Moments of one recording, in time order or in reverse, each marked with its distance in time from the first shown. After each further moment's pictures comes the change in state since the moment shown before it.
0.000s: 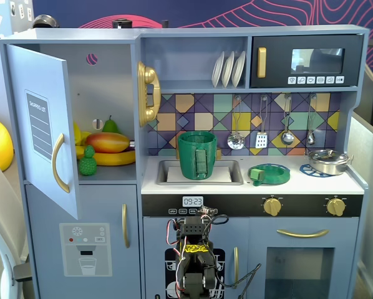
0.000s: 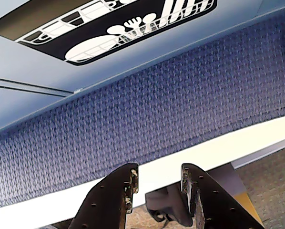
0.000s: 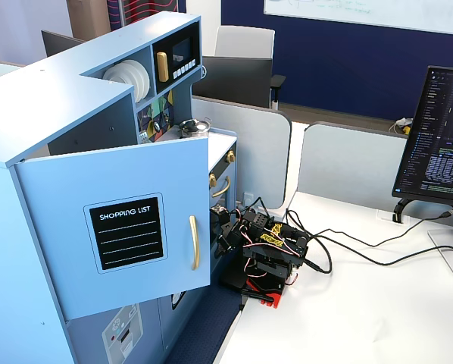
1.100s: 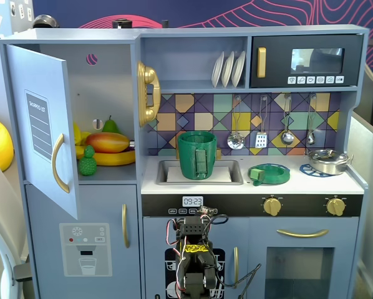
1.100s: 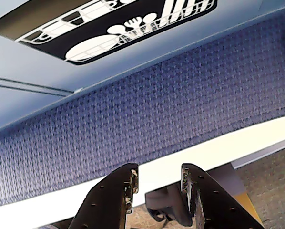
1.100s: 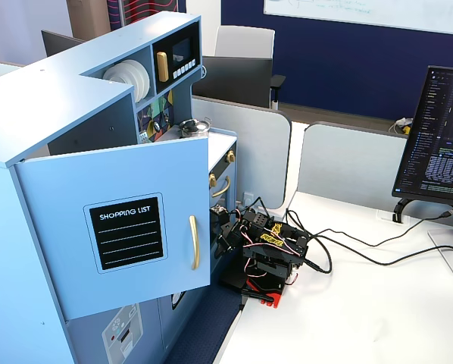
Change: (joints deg) arm -1.0 0.0 0.0 0.0 0.0
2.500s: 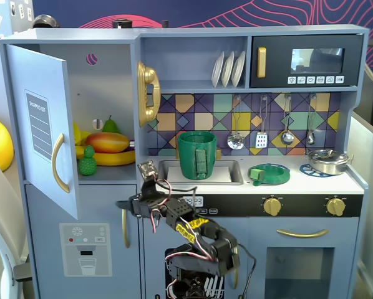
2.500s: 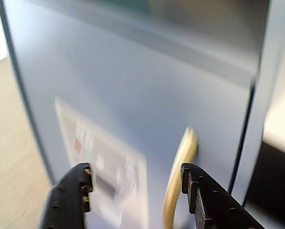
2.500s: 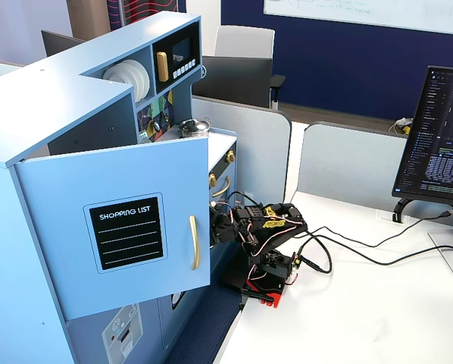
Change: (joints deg) arm -40.6 -24.2 -20.3 -60.9 -22.2
